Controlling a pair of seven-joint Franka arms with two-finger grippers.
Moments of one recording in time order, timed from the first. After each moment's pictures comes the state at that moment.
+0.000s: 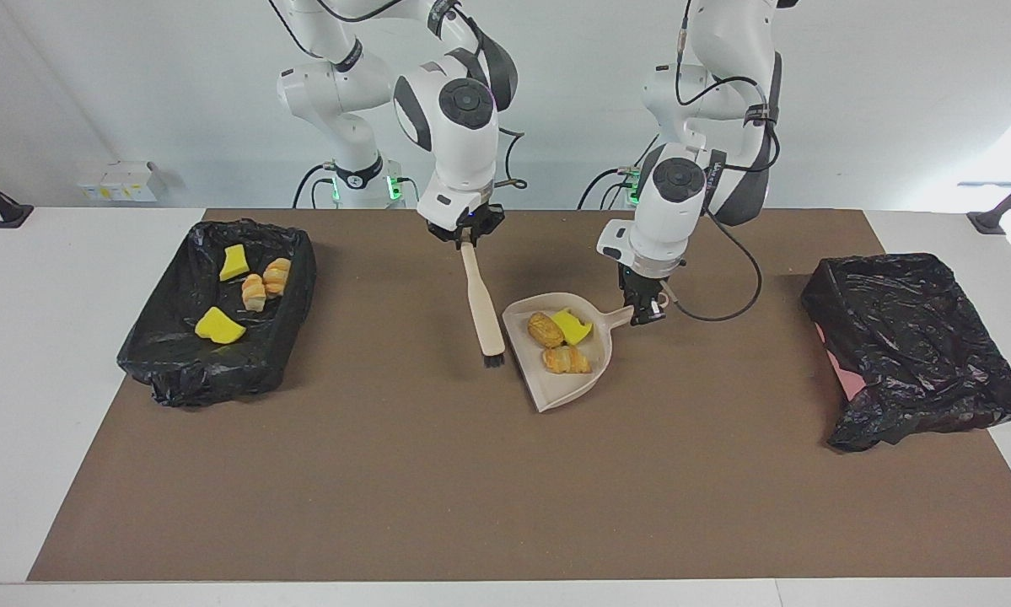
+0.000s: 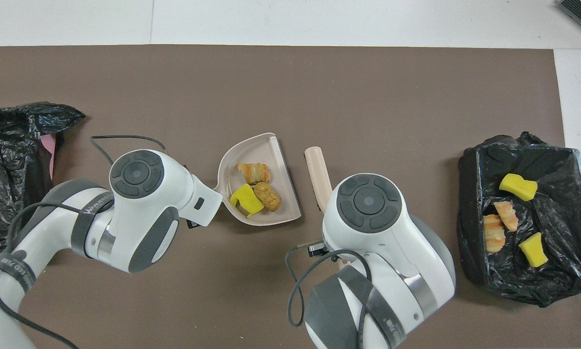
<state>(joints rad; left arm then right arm) -0.20 0.10 -0.23 -2.10 0.04 2.17 0.87 0.27 0.01 0.33 -1.98 0.06 1.78 0.40</state>
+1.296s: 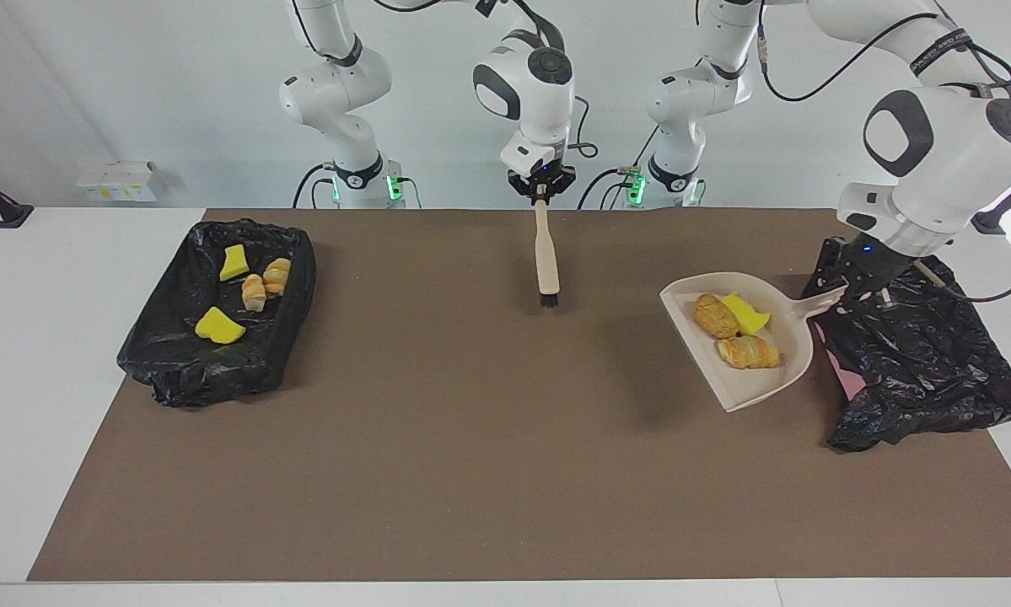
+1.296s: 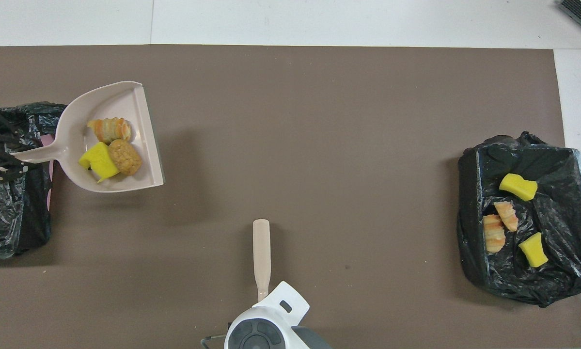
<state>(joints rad) 0.36 0.11 -0.22 -1.73 -0.04 1.82 1.54 0.65 0.02 0.34 -2.17 0.19 2.11 0.86</state>
